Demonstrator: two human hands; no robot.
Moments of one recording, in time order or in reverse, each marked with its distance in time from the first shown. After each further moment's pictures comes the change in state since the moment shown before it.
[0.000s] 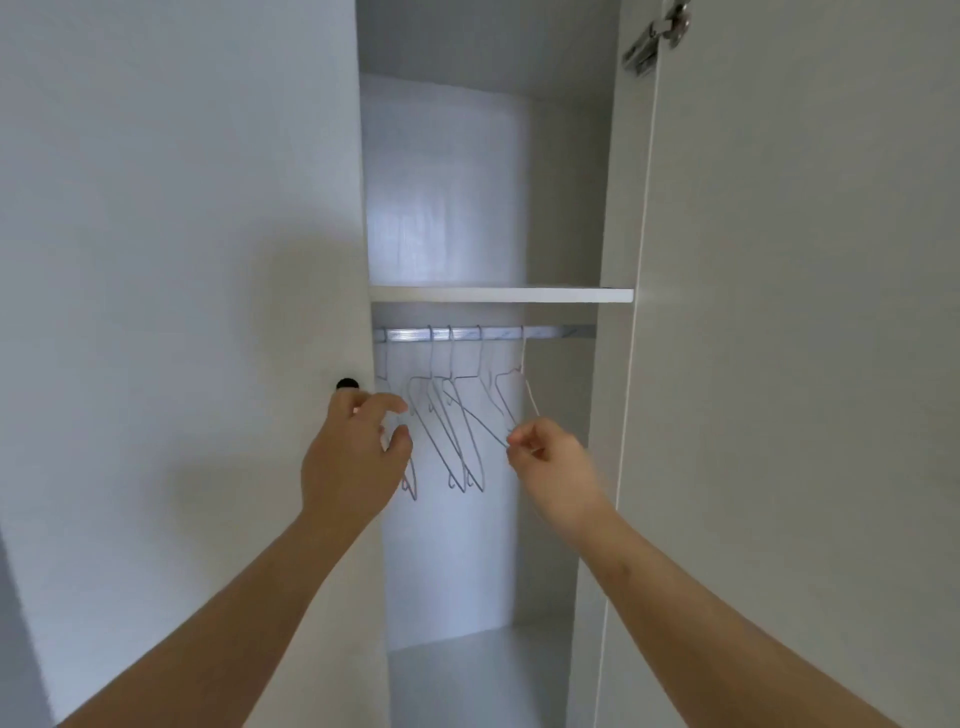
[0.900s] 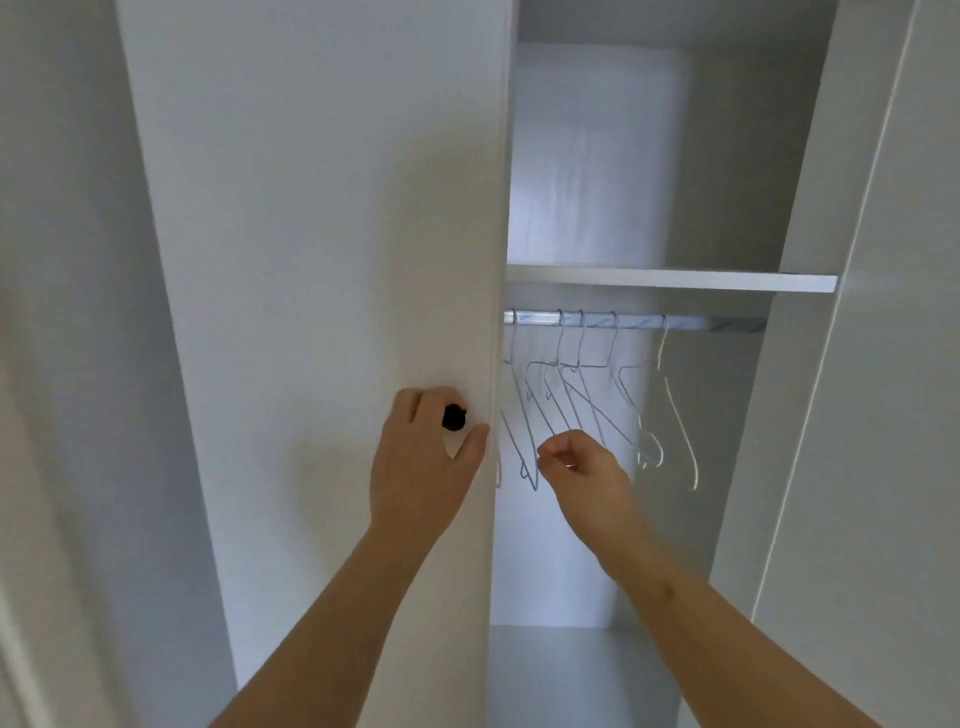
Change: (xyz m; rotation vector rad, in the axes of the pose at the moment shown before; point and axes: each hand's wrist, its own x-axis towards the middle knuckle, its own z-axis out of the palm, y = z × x) left_hand -0.008 -0.054 -0.037 0.034 0.161 -0.037; right_hand 0.014 -0.011 0.107 0.211 -0.183 0.061
